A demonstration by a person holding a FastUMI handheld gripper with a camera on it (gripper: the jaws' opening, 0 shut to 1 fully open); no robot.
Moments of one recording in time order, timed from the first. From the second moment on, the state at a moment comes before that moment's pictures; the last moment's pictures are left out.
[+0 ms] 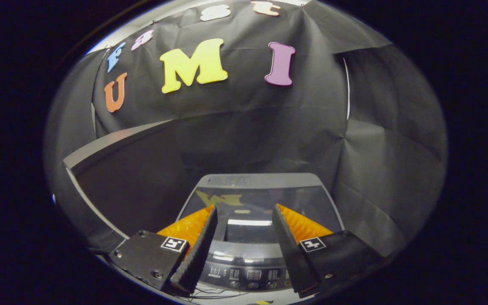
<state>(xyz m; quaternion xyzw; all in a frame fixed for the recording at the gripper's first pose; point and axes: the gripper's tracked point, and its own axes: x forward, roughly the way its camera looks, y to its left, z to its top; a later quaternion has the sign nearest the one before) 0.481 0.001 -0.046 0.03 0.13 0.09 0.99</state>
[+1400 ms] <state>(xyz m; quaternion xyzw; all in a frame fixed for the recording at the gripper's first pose) 0.016 0.007 -0.021 0.02 0.01 -0.02 1.00</state>
